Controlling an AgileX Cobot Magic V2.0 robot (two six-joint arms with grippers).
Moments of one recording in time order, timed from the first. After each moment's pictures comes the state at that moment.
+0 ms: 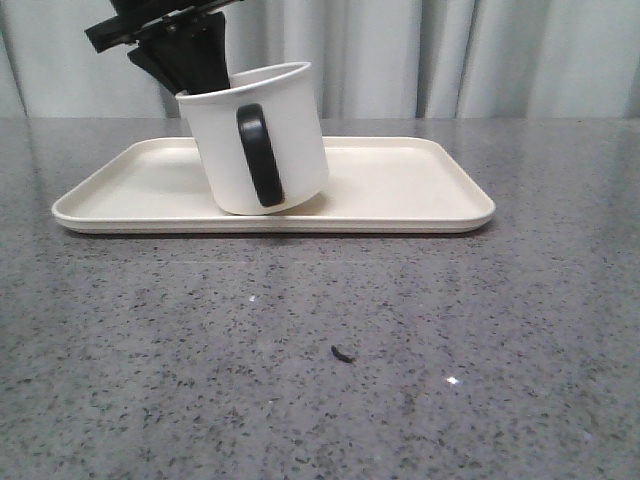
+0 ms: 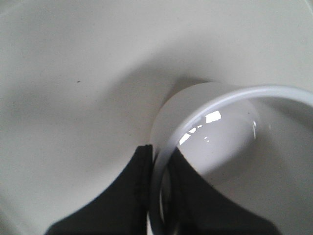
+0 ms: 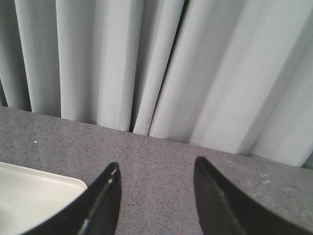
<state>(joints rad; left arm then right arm) -0.38 1.92 -1.81 -0.32 1.24 0.24 0.19 0.90 -1.20 -0.10 0.56 0.01</state>
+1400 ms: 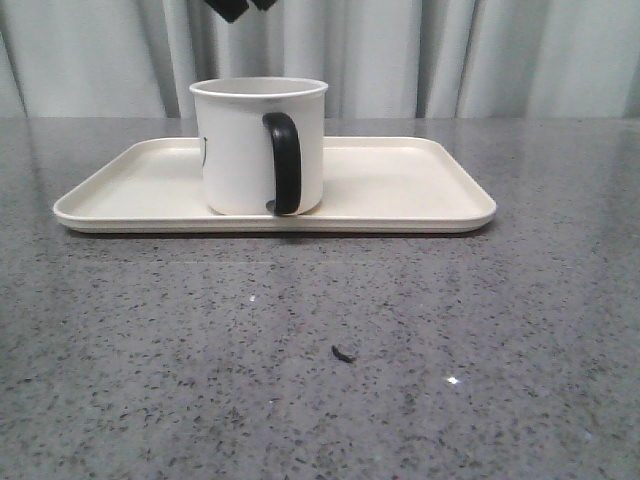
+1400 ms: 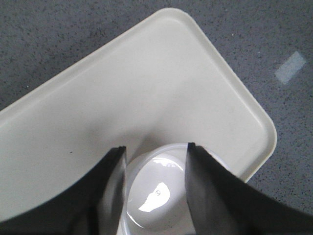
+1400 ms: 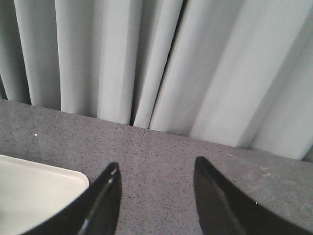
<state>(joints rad) -0.38 1.88 -2.01 -0.40 1.25 0.24 0.19 0.90 -1.20 -0.10 0.59 0.01</state>
